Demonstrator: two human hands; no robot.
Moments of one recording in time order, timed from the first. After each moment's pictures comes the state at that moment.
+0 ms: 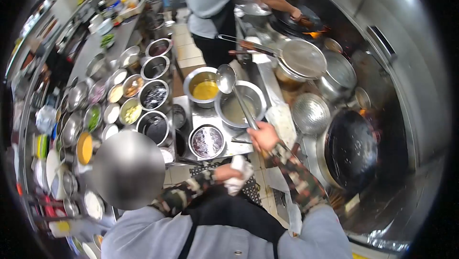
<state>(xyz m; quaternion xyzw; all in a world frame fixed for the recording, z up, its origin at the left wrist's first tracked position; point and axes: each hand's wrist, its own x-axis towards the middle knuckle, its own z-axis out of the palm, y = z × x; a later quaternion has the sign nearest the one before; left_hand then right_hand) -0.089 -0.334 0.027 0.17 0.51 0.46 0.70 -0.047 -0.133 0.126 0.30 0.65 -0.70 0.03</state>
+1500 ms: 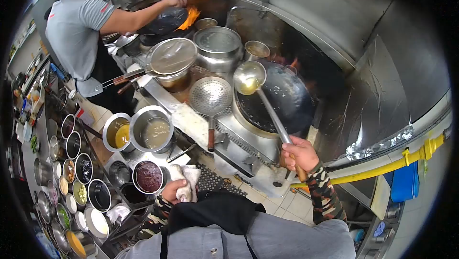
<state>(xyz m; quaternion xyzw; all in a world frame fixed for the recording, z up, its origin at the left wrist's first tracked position) -0.037 -0.299 0.101 0.13 0.38 0.46 0.79 0.312 -0.135 0.276 0.47 0.29 -0.79 -0.28</state>
